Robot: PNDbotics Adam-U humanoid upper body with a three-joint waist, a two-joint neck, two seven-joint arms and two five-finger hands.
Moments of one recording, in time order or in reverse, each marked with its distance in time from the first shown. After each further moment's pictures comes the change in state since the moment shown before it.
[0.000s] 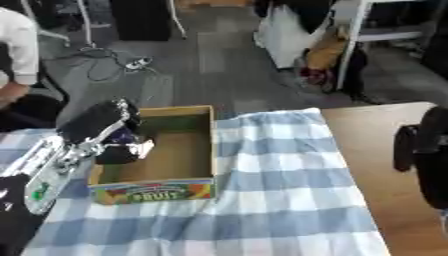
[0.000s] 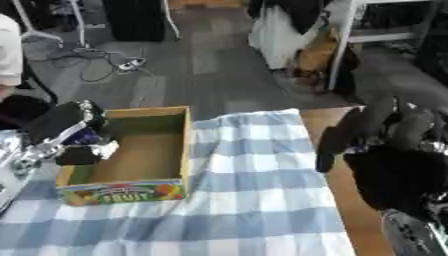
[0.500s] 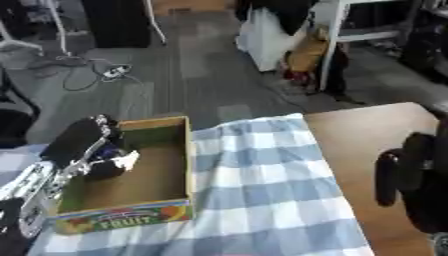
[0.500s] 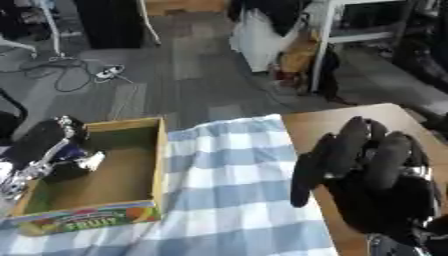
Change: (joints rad) left arm -0.057 -0.007 0.084 0.143 -0.166 0.015 0.205; right arm -0.072 0.017 0.034 0.000 0.023 0.005 0.005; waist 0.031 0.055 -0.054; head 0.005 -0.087
